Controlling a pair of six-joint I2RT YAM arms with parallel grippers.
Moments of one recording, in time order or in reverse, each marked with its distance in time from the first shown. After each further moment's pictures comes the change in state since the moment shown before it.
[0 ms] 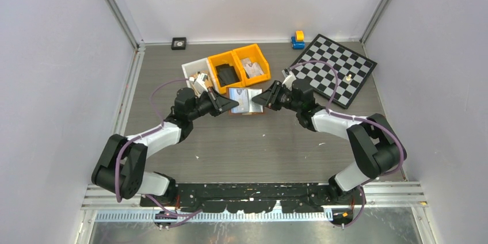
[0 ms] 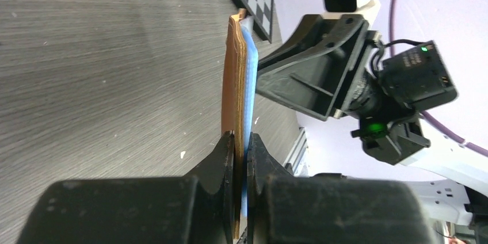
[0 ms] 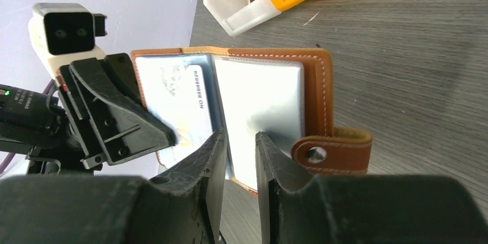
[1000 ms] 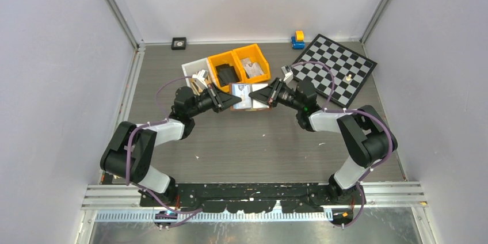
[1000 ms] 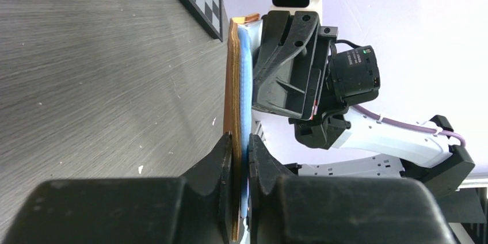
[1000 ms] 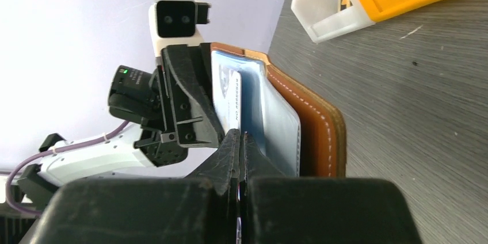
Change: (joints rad) left arm 0.028 0.135 0.006 0.299 0.147 -0.177; right arm -0.026 0.125 -0.028 0.412 -0.187 0.254
